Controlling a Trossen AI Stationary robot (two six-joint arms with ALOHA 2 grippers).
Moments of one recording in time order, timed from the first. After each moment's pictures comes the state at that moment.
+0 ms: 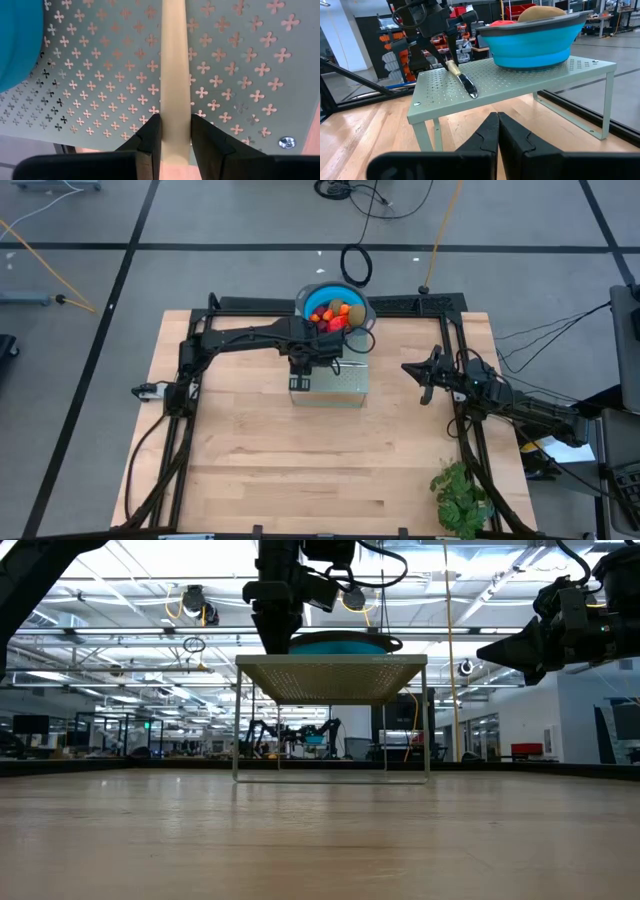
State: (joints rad) left arm 0.16 2.06 2.05 -1.52 -0.18 0.20; right arm -0.38 0.09 0.02 0.08 -0.08 0.15
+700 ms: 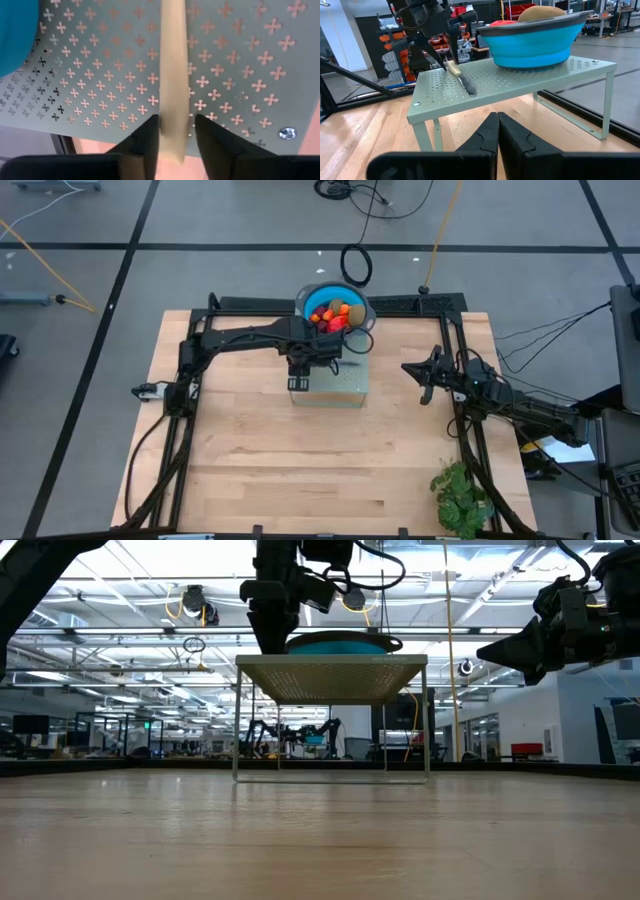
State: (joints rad) left arm 0.16 2.06 2.05 -1.55 -0.18 0.18; right arm -0.38 0.09 0.02 0.08 -0.08 0.14
